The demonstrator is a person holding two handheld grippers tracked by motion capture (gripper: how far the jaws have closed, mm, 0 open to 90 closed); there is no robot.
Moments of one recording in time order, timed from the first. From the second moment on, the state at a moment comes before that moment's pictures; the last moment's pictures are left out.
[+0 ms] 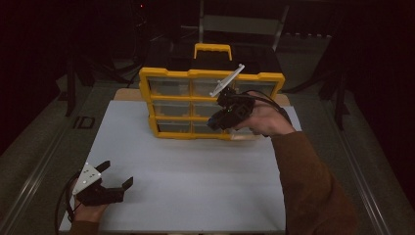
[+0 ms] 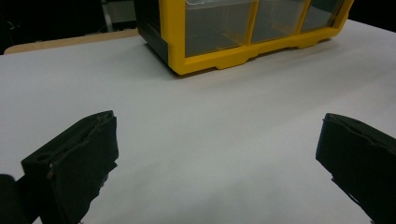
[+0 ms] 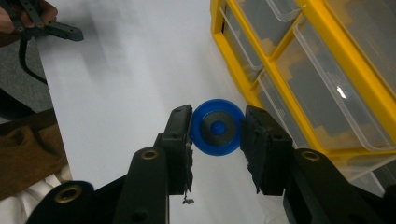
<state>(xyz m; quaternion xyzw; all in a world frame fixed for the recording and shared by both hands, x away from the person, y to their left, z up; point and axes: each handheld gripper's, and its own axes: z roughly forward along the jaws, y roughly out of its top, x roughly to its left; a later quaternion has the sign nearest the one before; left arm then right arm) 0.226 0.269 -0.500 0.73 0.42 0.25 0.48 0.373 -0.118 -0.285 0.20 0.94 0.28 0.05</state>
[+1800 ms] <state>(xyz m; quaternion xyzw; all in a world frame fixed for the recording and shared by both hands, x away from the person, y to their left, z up) 0.226 0.269 -0.501 0.73 0.42 0.24 0.48 0.397 -0.154 -0.278 0.27 0.93 0.25 0.07</state>
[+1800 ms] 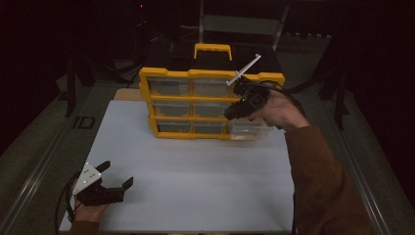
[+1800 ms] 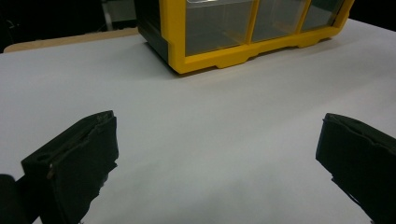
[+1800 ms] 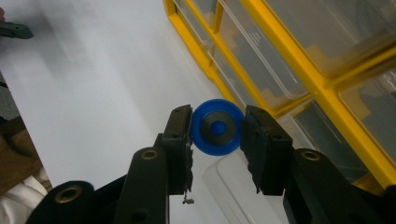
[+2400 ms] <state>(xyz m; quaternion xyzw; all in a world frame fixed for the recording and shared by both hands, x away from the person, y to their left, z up) 0.226 0.269 -0.501 0.73 0.42 0.25 0.48 0.403 -0.170 -0.285 0.30 0.92 0.23 0.08</state>
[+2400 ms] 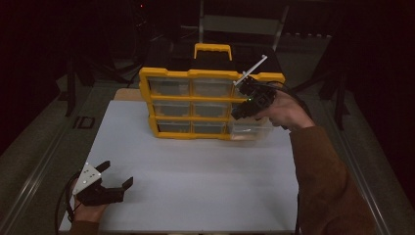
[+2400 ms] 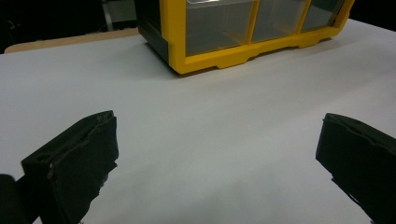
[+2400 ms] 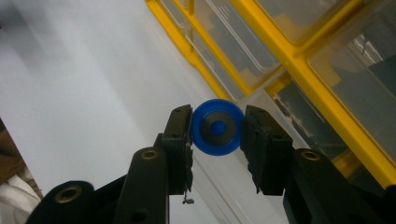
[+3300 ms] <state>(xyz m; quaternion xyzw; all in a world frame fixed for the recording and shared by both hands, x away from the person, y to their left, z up) 0.227 0.269 -0.501 0.73 0.42 0.24 0.48 0.410 -0.193 -0.292 0.33 0.92 0.20 0.09</state>
